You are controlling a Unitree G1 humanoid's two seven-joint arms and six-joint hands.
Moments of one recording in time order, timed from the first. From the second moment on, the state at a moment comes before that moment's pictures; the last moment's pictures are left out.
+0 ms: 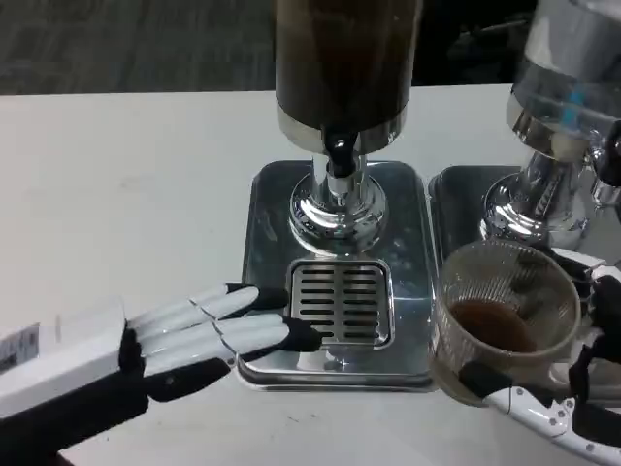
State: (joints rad) left arm 0.26 0.86 0.15 -0.03 -0.31 -1.08 -0.85; right arm 0.59 -0.09 -0.02 -0.32 -0.32 -0.55 -0.13
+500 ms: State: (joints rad) left arm 0.24 0.86 0.15 -0.03 -0.30 -1.09 -0.85; right arm 0.59 -0.08 -0.03 -0.32 -0.32 -0.55 -0.13
